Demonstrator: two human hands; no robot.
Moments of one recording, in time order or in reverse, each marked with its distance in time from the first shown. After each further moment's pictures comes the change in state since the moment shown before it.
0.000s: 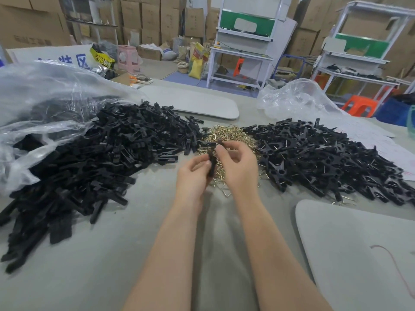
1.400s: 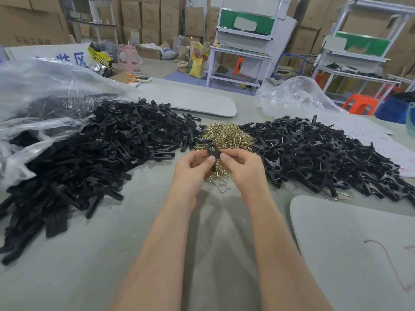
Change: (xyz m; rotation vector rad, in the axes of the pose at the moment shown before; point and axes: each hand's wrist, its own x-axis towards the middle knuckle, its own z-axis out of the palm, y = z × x) left_hand -0.007 0.002 -0.003 0.109 -0.108 0.100; right_hand 0.002 0.008 -0.026 0.084 -0.169 0.104
